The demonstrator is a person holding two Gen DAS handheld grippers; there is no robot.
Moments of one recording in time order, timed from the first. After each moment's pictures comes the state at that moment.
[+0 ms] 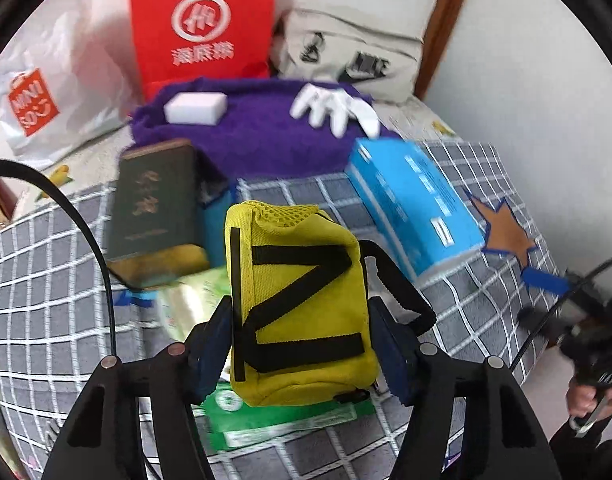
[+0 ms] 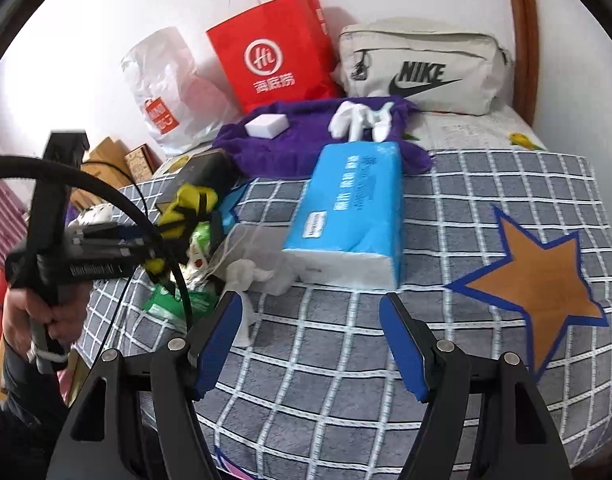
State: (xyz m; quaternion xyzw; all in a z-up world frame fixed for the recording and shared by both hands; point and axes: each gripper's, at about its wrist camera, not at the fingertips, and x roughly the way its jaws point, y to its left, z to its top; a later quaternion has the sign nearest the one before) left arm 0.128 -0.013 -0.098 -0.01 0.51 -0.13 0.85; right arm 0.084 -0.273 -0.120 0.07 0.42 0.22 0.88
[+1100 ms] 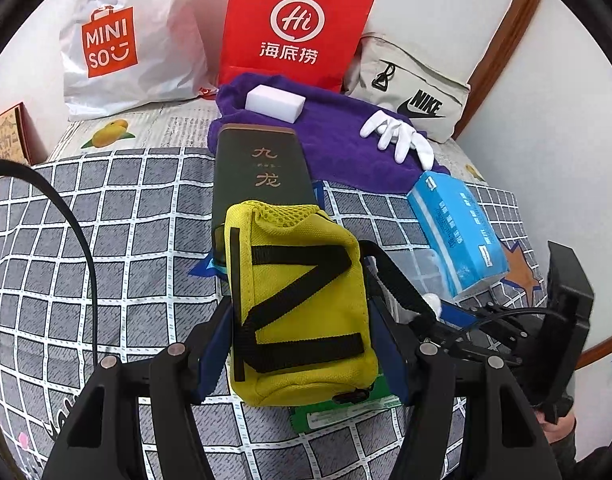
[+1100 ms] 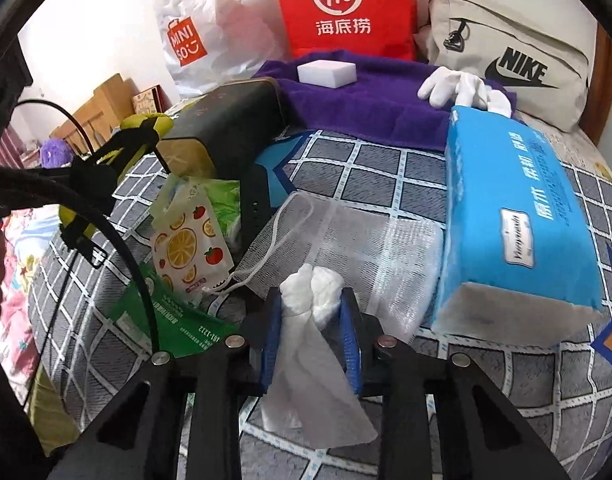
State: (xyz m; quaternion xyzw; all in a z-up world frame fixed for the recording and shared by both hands) left arm 0.116 0.072 -0.106 -0.09 0.49 -0.10 0.86; right arm 0.131 -0.149 -0.181 -0.02 0.44 0.24 0.87
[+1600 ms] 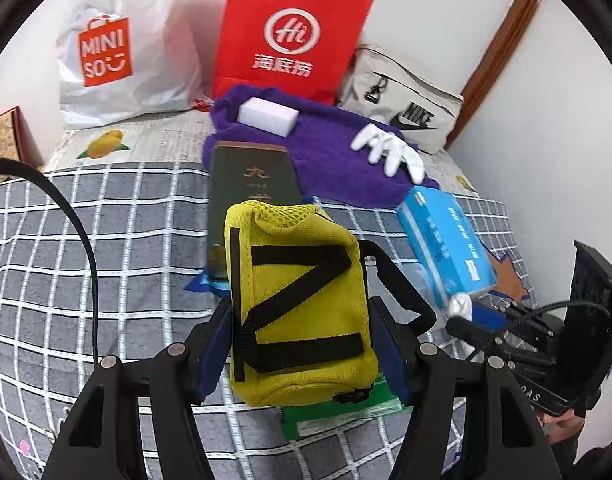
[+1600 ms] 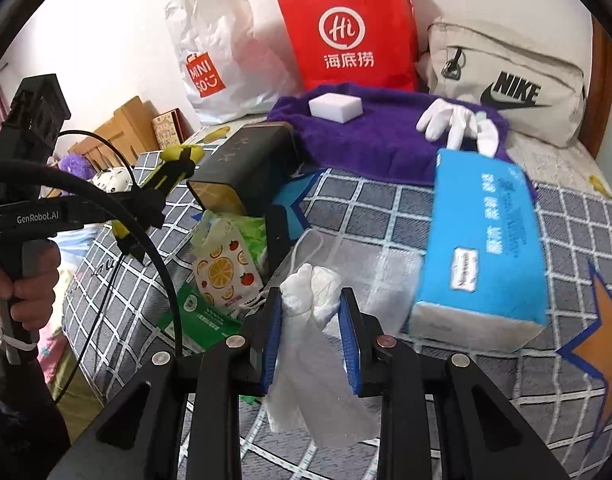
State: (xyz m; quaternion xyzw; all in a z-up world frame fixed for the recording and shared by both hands) left arm 0.122 0.071 -0.095 -0.11 0.48 -0.12 0.86; right arm 0.119 -0.168 -0.135 0.00 0.42 0.26 0.87
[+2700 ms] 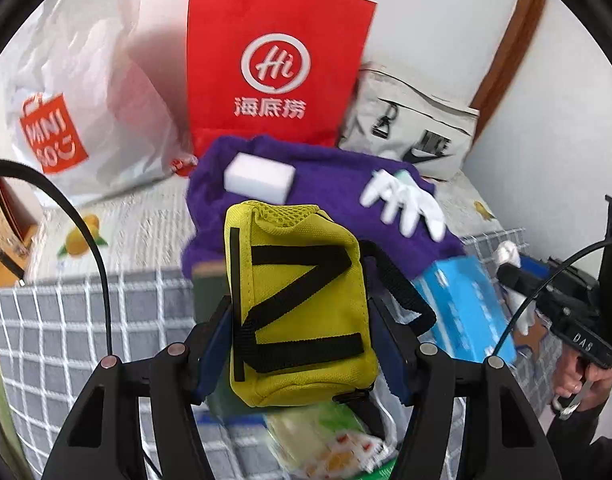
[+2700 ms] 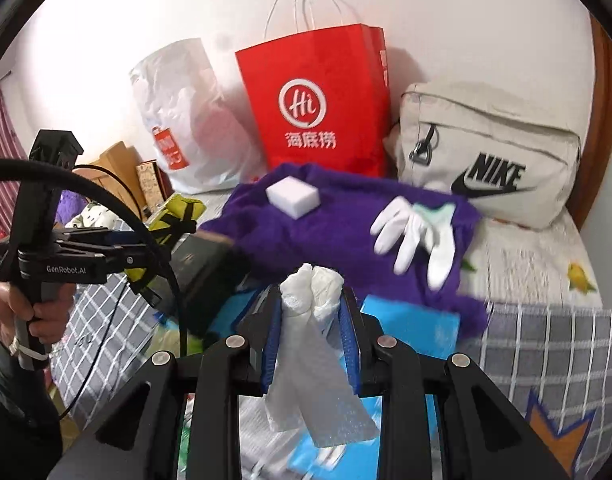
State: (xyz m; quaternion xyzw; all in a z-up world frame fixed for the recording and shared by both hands) left arm 0.237 0.056 -0.068 -0.05 0.48 -0.10 0.87; right arm 0.229 -0.204 -0.073 0.00 0.36 0.26 0.90
